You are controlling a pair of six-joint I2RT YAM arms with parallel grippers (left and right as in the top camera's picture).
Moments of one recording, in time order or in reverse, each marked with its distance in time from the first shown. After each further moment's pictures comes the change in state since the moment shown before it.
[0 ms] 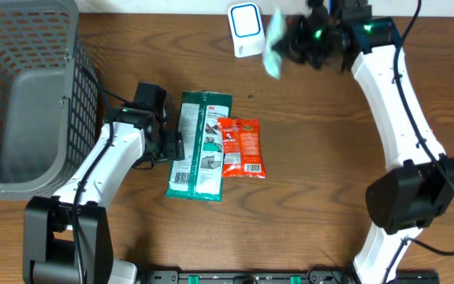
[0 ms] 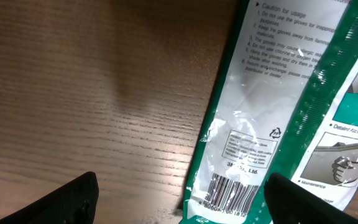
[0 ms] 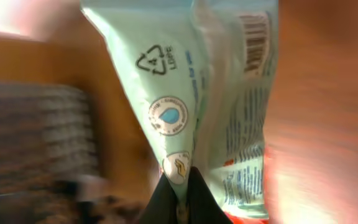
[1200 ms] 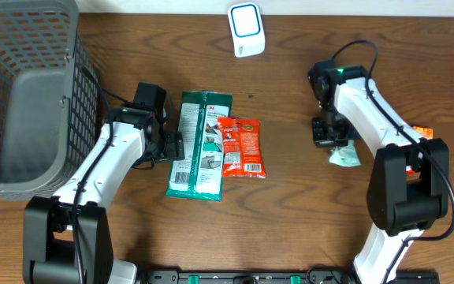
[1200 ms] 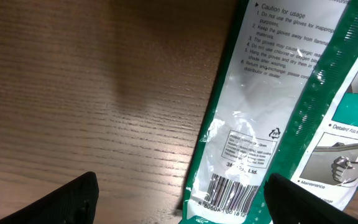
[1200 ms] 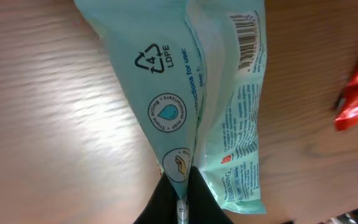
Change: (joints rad) left arm 0.000 0.000 0.000 0.001 0.000 0.000; right arm -0.022 -0.004 -0.526 -0.209 0.711 -0.267
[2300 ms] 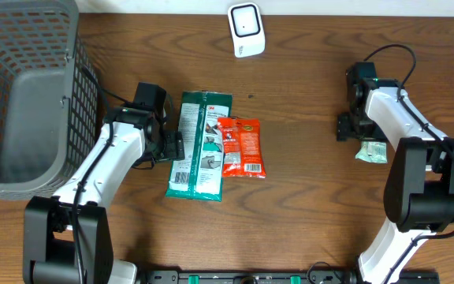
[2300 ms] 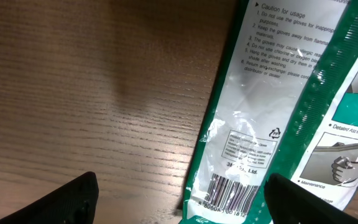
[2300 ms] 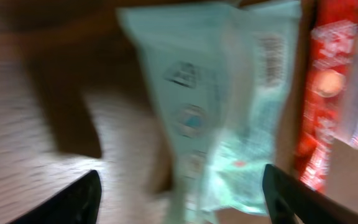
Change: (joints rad) left arm 0.000 0.000 0.000 0.000 0.000 0.000; right arm -0.196 0.000 -0.122 0.337 0.050 -0.109
